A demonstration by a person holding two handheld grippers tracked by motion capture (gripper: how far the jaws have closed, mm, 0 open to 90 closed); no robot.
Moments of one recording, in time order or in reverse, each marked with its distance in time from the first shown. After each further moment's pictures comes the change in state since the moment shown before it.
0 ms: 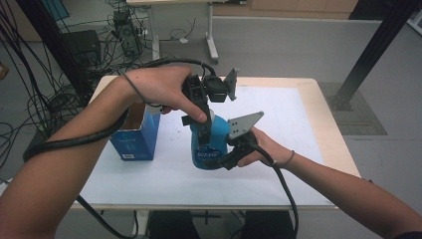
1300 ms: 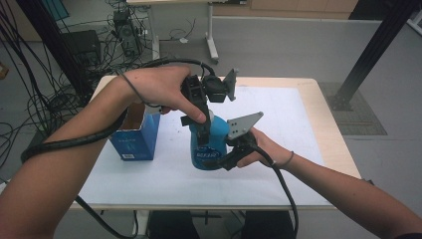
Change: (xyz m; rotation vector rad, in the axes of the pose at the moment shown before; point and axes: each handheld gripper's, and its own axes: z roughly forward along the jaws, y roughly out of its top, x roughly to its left) left arm -0.001 -0.001 -0.001 -0.002 0.001 0.000; right arm 0.001 0.000 0.002 0.000 0.003 0.002
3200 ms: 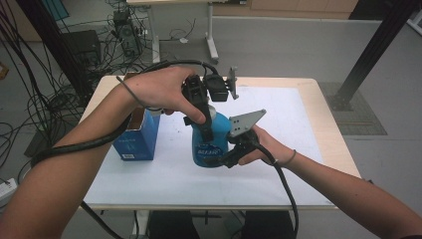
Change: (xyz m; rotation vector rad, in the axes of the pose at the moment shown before) left arm 0.001 0.000 0.001 -0.130 -0.018 0.077; right arm -0.001 0.005 -0.007 -0.011 -0.018 -0.007
